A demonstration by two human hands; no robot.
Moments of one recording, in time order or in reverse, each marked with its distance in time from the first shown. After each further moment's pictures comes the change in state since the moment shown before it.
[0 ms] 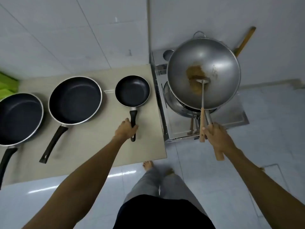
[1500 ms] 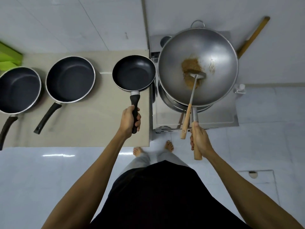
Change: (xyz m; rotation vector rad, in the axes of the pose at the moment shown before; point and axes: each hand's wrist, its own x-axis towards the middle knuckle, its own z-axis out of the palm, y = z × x) left_hand -0.072 0.110 0.036 -1.324 0.038 -0.066; right_hand 0.016 0.048 0.002 0.838 -0.300 0.125
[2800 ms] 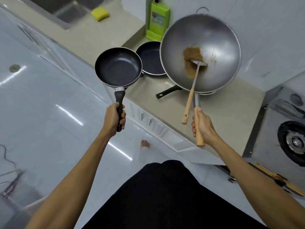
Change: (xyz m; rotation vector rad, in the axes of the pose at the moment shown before) left_hand -0.208 -0.061 -0.584 -0.383 0.486 0.210; right_hand -0.189 -0.029 0.520 -0.436 -0.265 -0.281
